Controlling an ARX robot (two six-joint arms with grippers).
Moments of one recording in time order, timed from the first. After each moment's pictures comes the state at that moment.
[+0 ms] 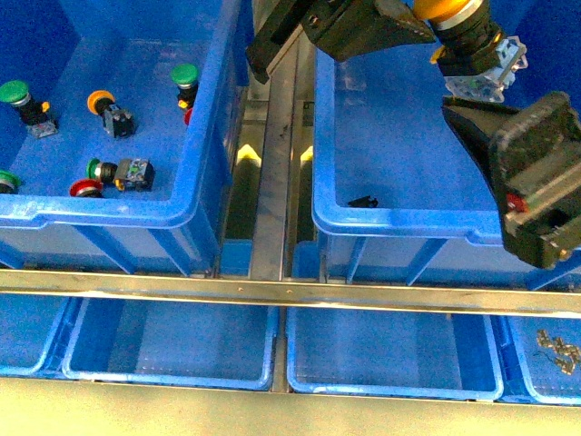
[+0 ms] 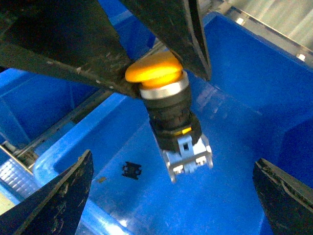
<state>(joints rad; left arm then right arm) -0.59 1.80 1.25 0.02 0.39 -1.00 0.31 1.26 0.36 0.66 0.09 -0.36</state>
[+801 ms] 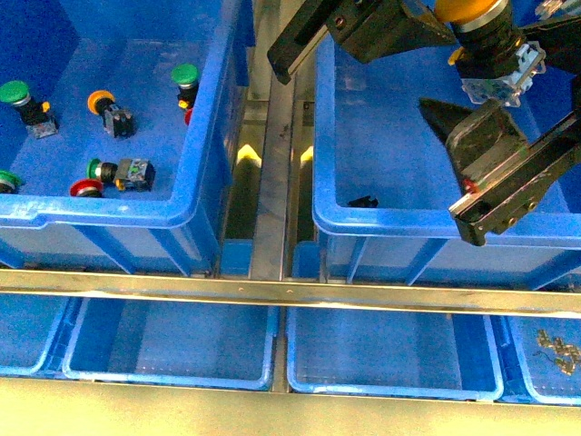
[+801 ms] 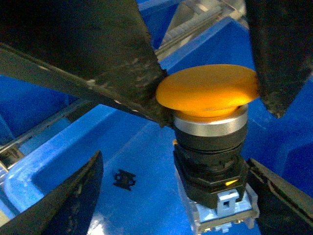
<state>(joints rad) -0.61 1.82 1.28 0.01 0.37 -1.01 0.27 1.49 0.42 0.83 0.04 -0.46</state>
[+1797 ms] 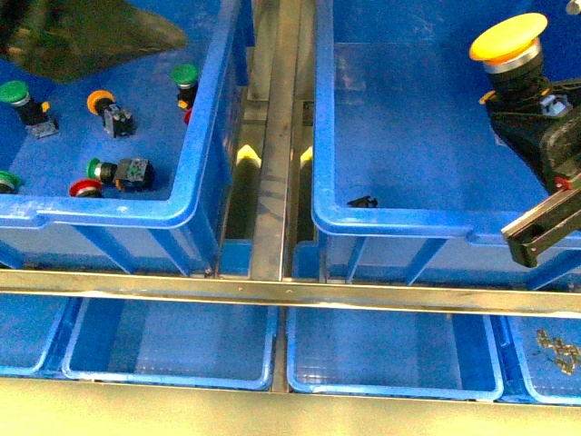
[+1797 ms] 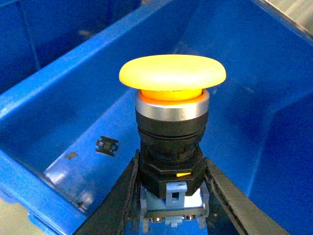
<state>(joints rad) -0.37 1.54 0.98 0.04 0.26 -0.77 0.20 1.45 0.37 0.76 0.06 -0.45</state>
